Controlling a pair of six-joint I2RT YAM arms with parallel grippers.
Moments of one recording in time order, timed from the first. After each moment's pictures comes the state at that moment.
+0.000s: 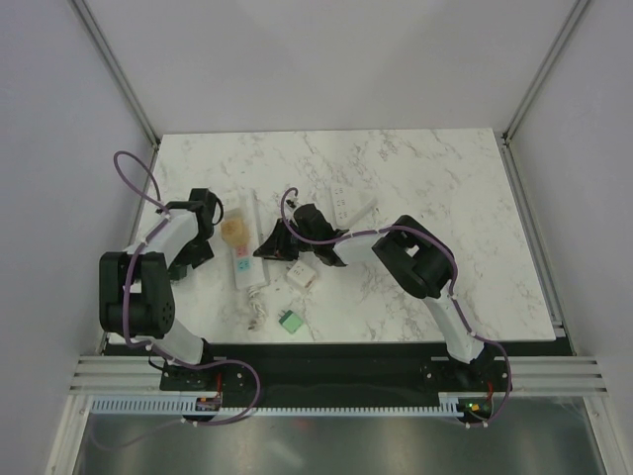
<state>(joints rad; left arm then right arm) -0.03 1.58 1.02 -0.93 -0.70 -0.59 0.83 2.27 1.37 0.43 -0.36 1.02</state>
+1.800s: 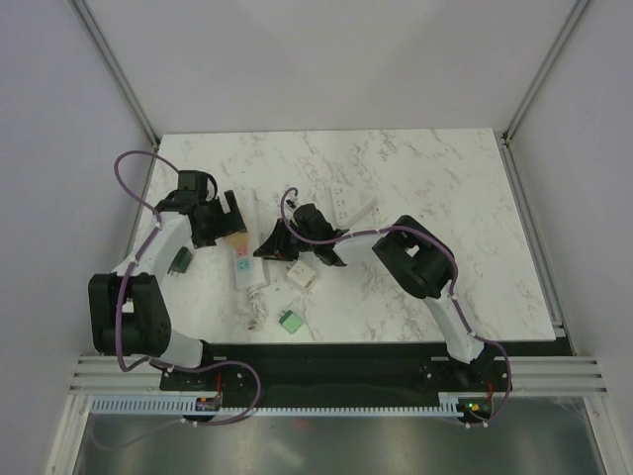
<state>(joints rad) -0.03 1.43 1.04 -0.62 0.08 -0.38 0.83 2.27 1.37 0.42 -0.36 1.02</state>
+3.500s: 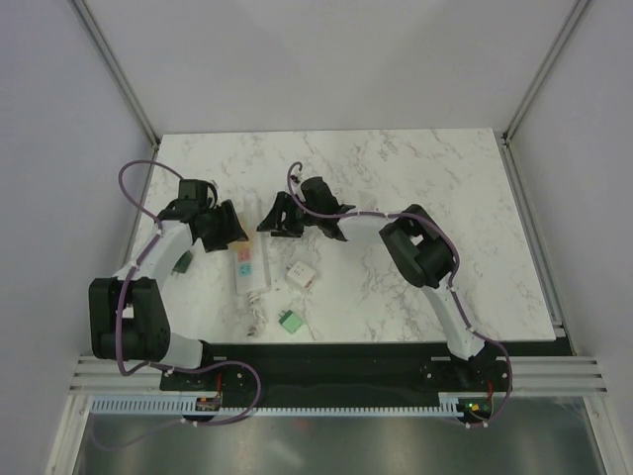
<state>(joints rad) -0.03 1.43 0.96 -0.54 0.19 -0.36 0.72 2.33 1.59 0.26 -0.47 0.92</state>
